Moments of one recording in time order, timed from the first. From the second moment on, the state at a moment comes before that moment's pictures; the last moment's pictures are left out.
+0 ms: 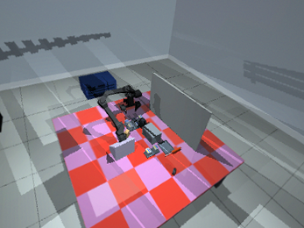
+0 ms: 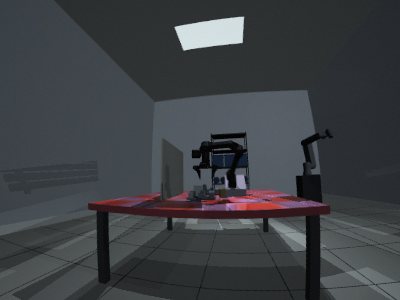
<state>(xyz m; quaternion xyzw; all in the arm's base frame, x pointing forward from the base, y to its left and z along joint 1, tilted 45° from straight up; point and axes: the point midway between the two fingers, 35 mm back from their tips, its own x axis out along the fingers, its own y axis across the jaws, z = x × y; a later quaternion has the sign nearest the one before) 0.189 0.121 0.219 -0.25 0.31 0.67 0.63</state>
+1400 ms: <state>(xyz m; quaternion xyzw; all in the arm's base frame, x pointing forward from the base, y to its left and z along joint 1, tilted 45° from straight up) 0.147 0.170 0.169 -0.29 0.25 0.70 0.61</state>
